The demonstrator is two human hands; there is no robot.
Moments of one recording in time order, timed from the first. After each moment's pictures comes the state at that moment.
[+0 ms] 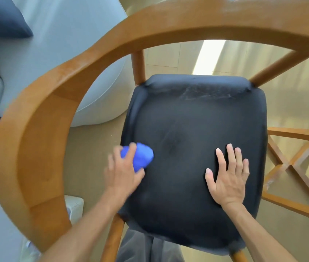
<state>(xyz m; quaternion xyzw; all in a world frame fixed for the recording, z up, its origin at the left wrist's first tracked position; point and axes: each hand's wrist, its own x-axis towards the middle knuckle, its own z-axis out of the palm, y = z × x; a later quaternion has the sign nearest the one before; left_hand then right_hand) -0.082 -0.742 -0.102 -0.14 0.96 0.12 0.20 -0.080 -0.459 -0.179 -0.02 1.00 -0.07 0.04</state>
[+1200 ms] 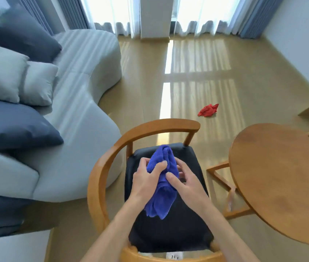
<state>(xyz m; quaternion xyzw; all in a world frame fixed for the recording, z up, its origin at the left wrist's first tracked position) -0.112 -0.701 0.215 -0.12 0.74 0.64 0.18 -0.078 -0.562 0.236 0.05 0.76 -0.63 0.12</state>
